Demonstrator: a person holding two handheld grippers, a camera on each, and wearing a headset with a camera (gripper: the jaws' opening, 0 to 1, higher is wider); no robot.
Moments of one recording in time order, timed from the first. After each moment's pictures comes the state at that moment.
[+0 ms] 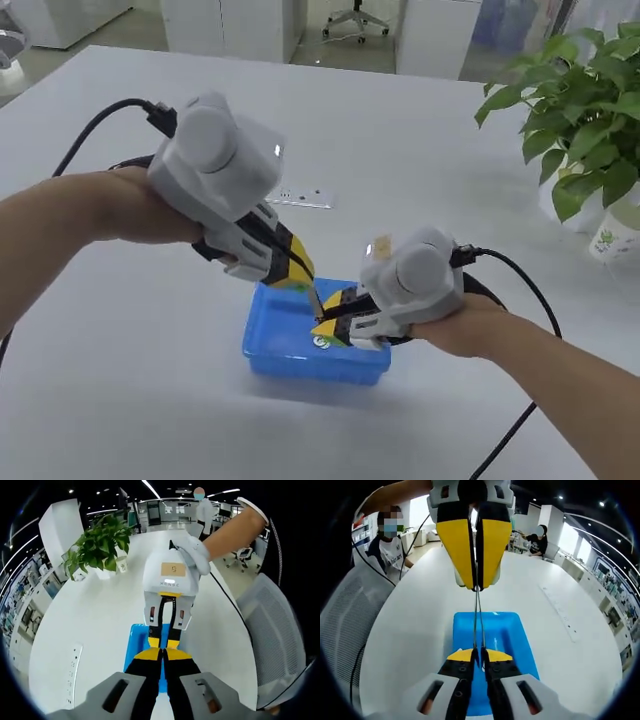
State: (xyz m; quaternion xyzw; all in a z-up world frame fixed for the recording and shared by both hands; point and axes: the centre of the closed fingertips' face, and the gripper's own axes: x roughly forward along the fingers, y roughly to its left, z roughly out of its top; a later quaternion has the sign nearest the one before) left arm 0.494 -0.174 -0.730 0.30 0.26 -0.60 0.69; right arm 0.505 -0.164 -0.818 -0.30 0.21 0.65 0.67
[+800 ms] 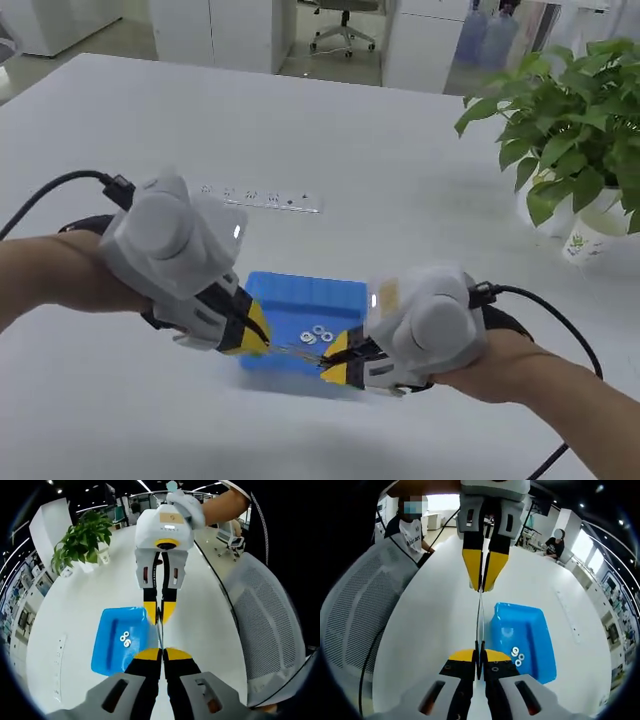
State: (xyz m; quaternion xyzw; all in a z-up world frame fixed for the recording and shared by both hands) left arm 0.423 -0.160 -0.775 0.33 0.28 -0.61 0.66; right arm 0.435 -0.194 -0.819 -0.37 0.21 0.66 0.62
